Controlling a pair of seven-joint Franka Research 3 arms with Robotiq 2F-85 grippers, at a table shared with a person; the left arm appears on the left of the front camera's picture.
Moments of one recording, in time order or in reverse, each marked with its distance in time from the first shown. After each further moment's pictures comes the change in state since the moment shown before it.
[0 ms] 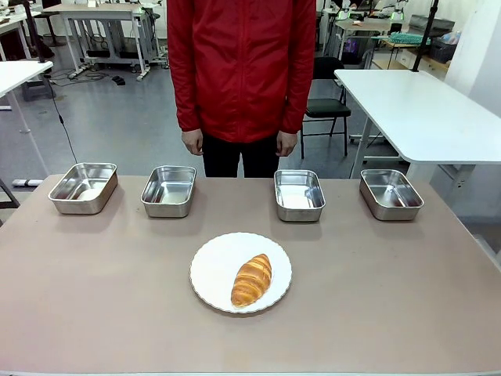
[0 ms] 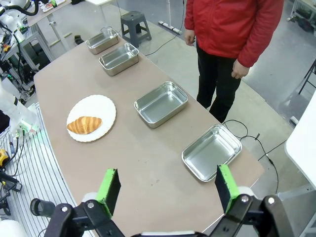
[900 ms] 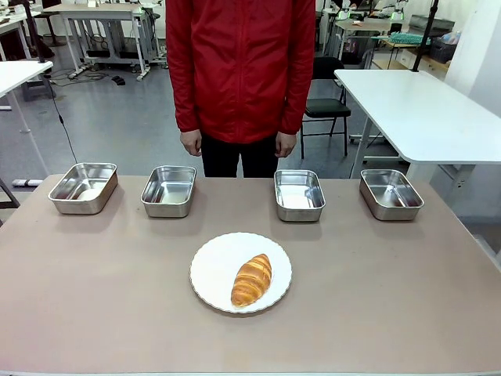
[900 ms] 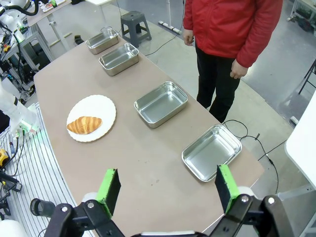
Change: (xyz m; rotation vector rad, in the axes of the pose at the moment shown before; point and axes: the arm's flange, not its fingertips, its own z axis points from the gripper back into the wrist) left arm 0.000 0.000 0.000 0.000 0.000 0.000; right arm 0.000 0.000 0.000 0.000 0.000 0.000
